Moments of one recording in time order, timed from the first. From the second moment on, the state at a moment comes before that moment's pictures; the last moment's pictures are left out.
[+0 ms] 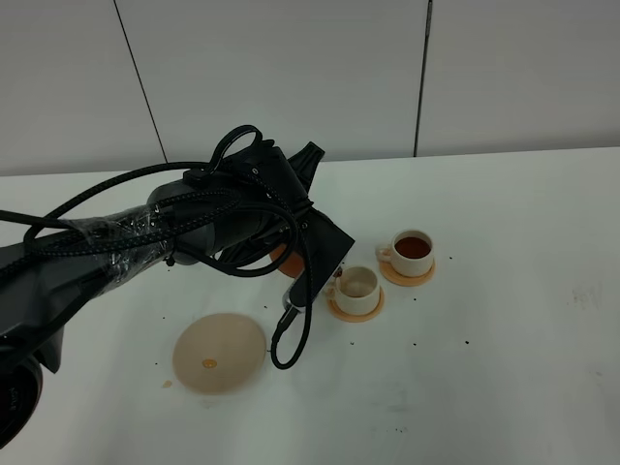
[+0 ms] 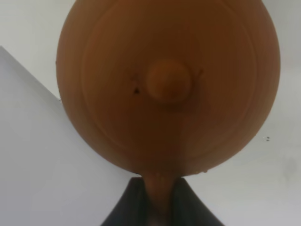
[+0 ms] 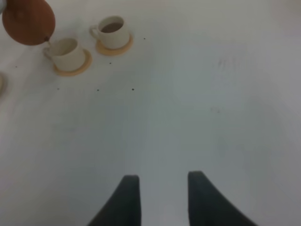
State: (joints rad) left arm -0.62 2.12 -1.61 0.78 0.63 1.18; right arm -0.03 -0.01 -0.49 0.30 1.08 -0.18
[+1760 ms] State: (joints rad) left arm -0.62 2.12 -1.61 0.84 0.52 1.22; right arm -0.03 -0.01 -0.49 0.30 1.08 -0.18
